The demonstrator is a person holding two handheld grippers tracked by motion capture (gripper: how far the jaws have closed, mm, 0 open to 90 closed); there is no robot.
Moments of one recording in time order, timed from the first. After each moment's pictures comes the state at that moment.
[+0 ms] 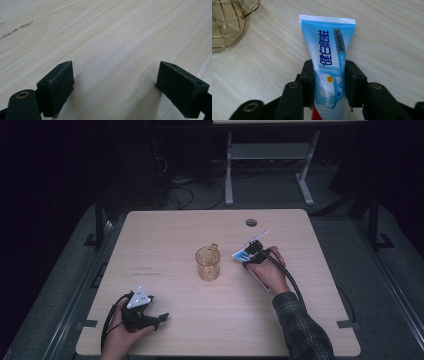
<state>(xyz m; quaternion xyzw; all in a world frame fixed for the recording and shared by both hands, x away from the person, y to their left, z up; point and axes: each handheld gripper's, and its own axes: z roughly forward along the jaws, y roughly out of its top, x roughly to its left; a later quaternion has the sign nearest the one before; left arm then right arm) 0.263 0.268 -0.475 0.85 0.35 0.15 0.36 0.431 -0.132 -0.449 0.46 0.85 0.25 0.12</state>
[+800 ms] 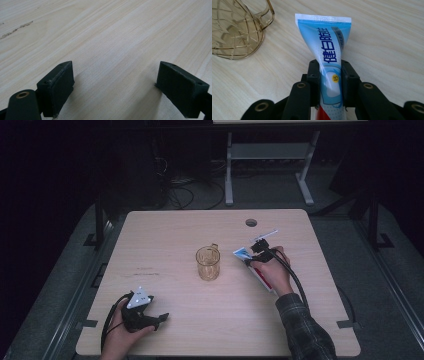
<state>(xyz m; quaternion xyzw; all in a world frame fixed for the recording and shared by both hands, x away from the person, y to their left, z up) 0.263 0.268 -0.475 0.85 0.35 0.15 0.36 0.425 -0.148 -0.440 0.46 0.83 0.30 0.10</state>
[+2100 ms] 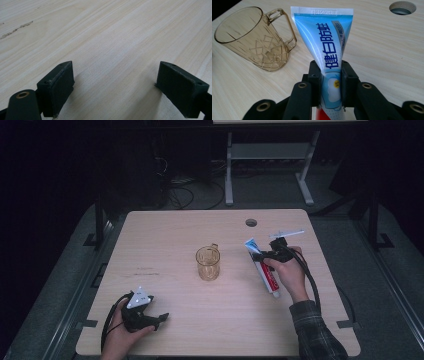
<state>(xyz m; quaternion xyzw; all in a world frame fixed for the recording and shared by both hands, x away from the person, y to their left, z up) 0.263 0.268 -0.475 0.85 0.35 0.15 0.36 0.396 -0.187 -0.406 0.47 0.78 0.42 0.08</state>
